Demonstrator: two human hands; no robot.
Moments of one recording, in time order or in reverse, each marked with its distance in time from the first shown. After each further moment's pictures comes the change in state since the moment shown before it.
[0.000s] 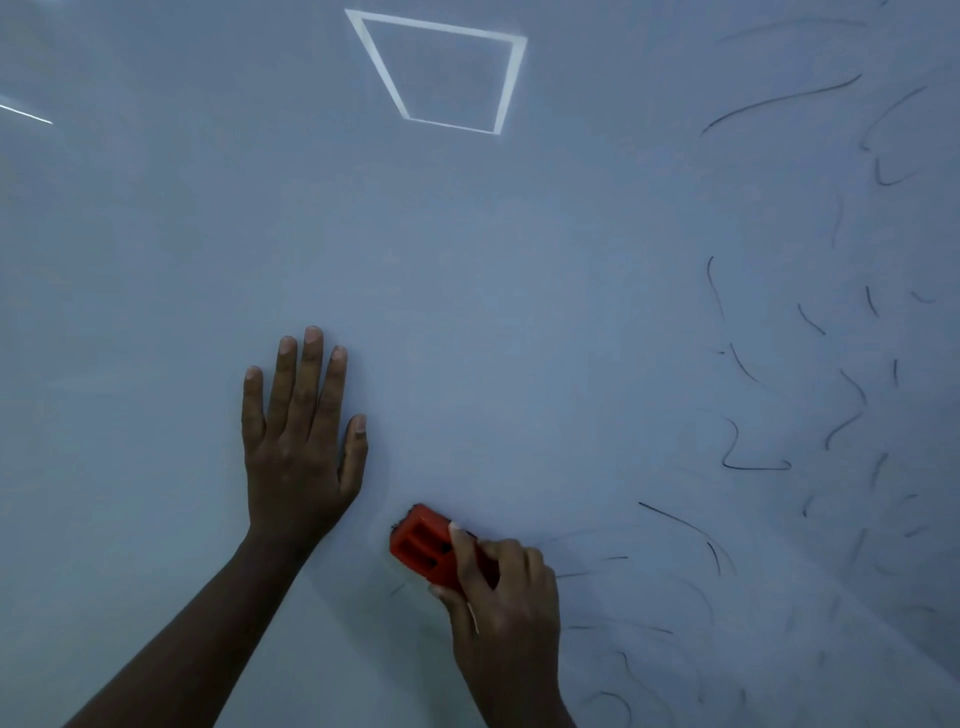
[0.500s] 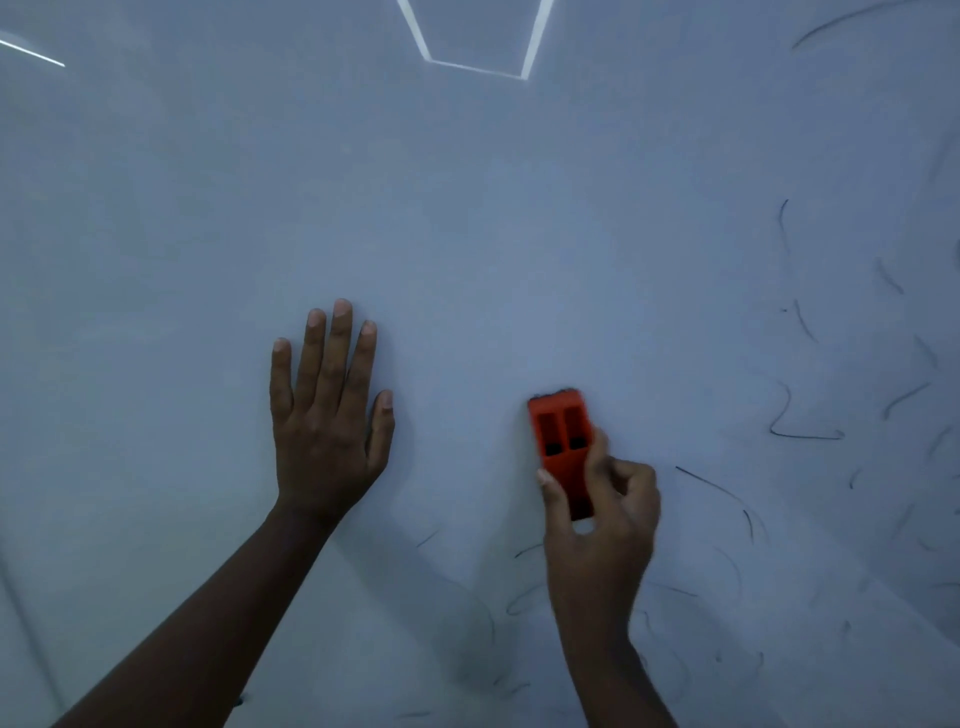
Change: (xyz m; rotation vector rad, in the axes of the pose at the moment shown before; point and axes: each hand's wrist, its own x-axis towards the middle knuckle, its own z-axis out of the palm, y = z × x) left_hand -0.024 0.002 0.000 0.002 0.011 0.004; right_hand 0.033 0.022 -0.021 0.249 0.243 0.432
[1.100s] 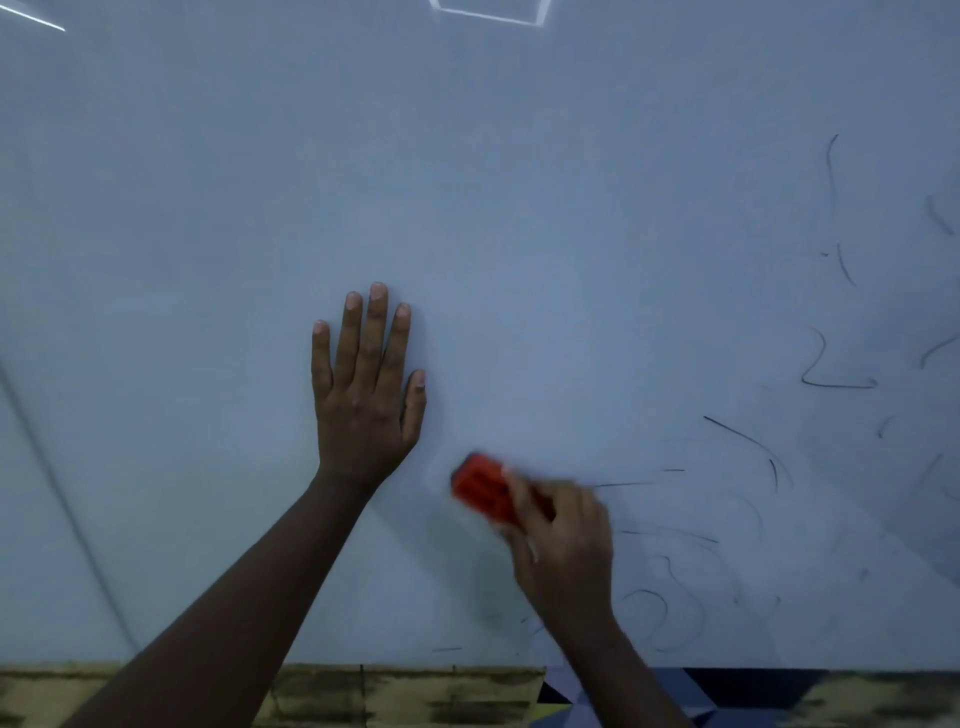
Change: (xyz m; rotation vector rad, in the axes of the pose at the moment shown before) left_hand -0.025 -0.001 -0.002 -0.014 -0.058 -0.002; right_hand -0.073 0.028 0.017 -0.273 -0.310 -0.449
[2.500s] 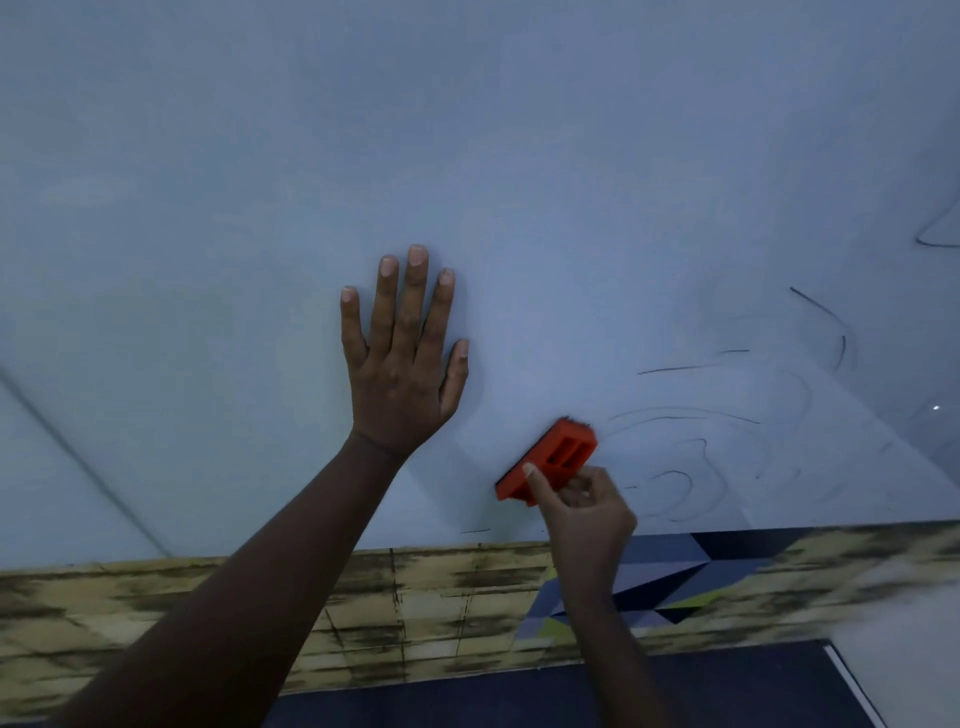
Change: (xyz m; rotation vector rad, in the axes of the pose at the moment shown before) left_hand -0.094 0.005 0.015 -0.042 -0.061 0.010; right_hand -0.099 -0.043 0.041 0.592 0.024 1.053
